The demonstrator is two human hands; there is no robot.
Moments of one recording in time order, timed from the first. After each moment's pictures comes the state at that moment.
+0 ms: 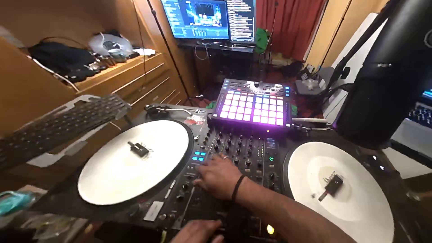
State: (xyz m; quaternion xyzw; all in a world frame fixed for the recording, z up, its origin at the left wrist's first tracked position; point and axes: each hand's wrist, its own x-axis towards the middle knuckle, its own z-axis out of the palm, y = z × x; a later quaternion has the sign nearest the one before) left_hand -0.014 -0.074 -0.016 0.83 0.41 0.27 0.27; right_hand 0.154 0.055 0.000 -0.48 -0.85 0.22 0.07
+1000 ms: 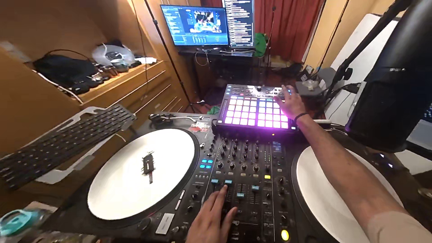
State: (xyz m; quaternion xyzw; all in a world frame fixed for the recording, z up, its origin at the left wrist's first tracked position) left_hand 0.009 -0.019 -0.025 0.82 0.51 0.14 0.20; right_hand 0.411 0.184 0.025 -0.78 -0.57 -0.03 0.25
